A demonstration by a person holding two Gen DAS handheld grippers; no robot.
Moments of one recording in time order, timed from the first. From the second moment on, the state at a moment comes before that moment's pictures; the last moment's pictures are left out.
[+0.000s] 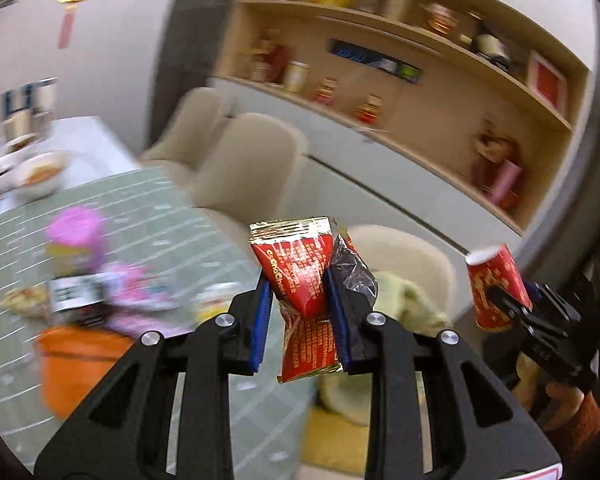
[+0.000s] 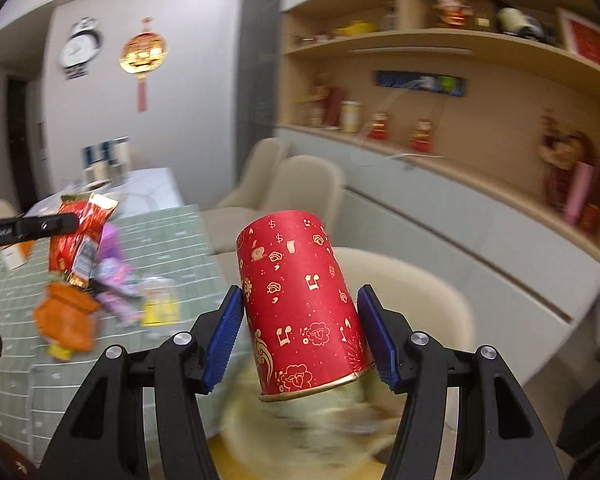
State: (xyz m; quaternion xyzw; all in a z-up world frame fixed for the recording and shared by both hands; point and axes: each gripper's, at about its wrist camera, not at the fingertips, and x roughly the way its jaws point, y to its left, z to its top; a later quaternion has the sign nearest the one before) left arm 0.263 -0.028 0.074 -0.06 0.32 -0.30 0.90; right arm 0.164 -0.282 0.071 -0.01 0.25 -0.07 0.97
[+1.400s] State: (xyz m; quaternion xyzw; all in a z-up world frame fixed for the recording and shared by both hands) left arm 0.261 -0.081 -0.031 -0.10 0.44 -0.19 0.87; right arm 0.252 -0.382 -0.049 0.07 0.33 0.02 0.94
